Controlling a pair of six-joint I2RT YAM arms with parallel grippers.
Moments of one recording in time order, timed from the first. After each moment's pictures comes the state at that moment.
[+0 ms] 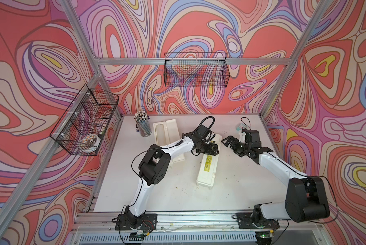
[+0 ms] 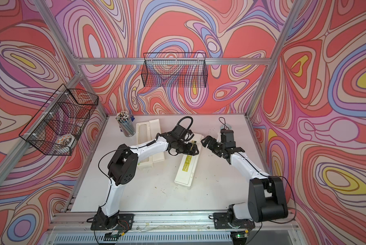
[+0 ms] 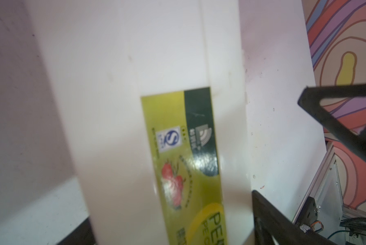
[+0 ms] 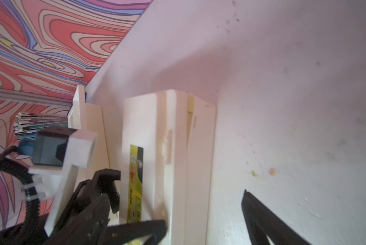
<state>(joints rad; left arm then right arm) -0.74 2.17 1.71 -0.51 0.37 -0.46 0.10 1.47 0.90 -0.15 -0.40 0.63</state>
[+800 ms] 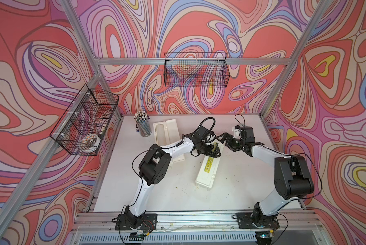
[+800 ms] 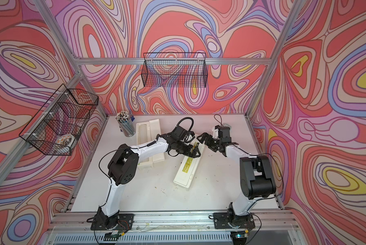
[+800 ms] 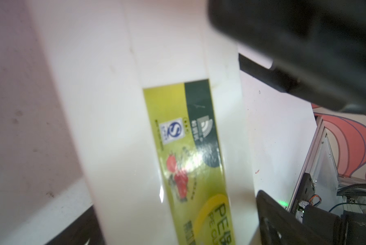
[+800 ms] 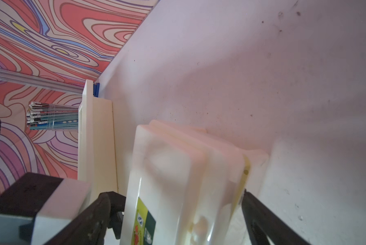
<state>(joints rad) -0.74 2.17 1.68 -0.46 0.46 -0.36 0.08 1.66 0.94 -0.02 -0.53 0.59</state>
